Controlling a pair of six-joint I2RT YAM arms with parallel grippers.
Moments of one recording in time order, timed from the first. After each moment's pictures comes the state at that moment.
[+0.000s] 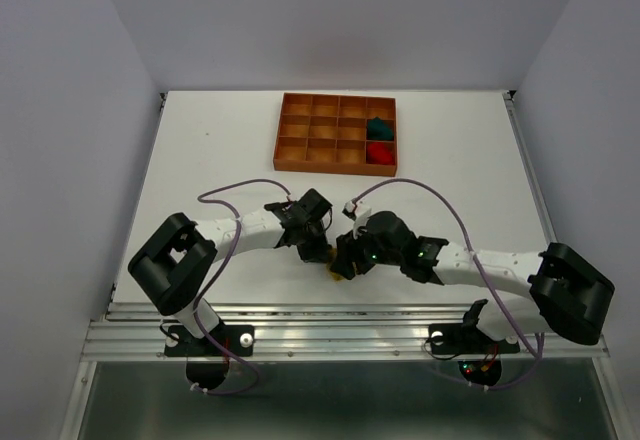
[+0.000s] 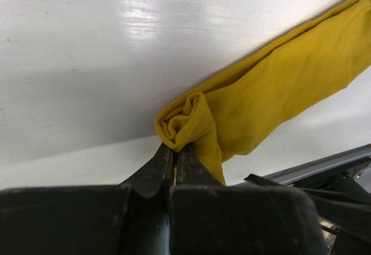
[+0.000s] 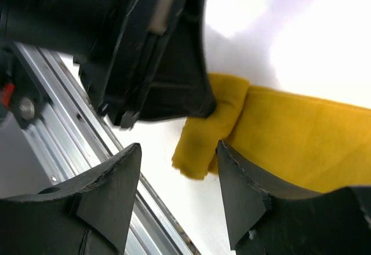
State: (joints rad) left arm -0.83 1.59 0.86 -0.39 0.09 -1.06; right arm 0.90 1.33 0.58 0.15 -0.22 0.46
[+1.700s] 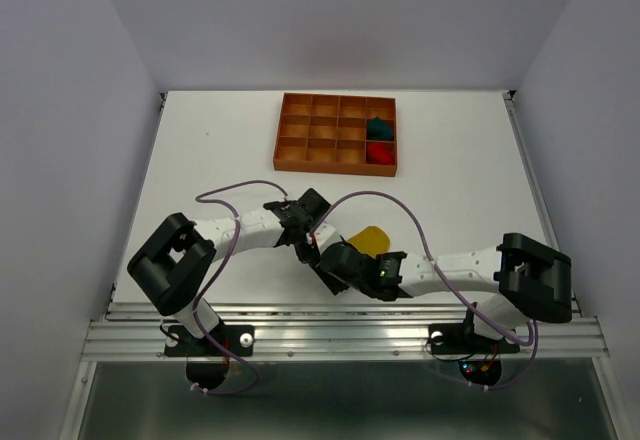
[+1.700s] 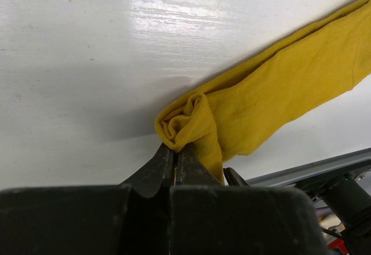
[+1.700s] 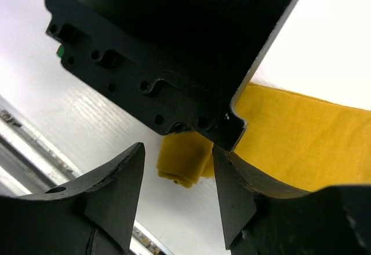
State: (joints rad) left arm -0.82 1.59 0.87 -0.45 0.09 -1.07; right arm 1.26 1.52 0.78 -0.08 0.37 0.29
